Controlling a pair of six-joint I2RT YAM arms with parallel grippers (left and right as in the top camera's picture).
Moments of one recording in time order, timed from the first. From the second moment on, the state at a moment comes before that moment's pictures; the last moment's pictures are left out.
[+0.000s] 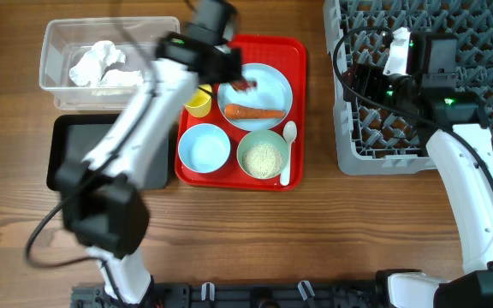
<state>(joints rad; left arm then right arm) -0.37 1.93 1.79 -0.87 0.06 -0.39 0.04 1.46 1.28 -0.68 -0.20 0.20</state>
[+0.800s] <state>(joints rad) 0.03 1.85 1.80 -0.90 -0.13 -0.41 0.04 1.46 1.28 -0.67 -0.20 0.20</state>
